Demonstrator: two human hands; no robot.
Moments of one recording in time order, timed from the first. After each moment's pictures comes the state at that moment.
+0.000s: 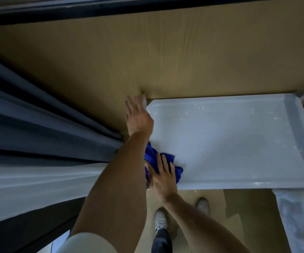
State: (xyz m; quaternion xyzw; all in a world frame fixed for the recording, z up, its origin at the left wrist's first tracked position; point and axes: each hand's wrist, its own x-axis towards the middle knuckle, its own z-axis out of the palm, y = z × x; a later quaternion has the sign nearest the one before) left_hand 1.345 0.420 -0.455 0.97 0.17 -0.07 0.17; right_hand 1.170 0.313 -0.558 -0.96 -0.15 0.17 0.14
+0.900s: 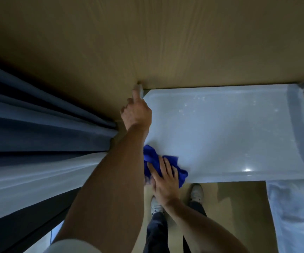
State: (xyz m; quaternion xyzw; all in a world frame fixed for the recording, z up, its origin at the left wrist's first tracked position) left_hand 1.362 0.426 -0.459 0.95 0.23 -0.04 0.19; right_hand 1.134 0.304 -0.574 -0.97 -0.11 0.13 0.16
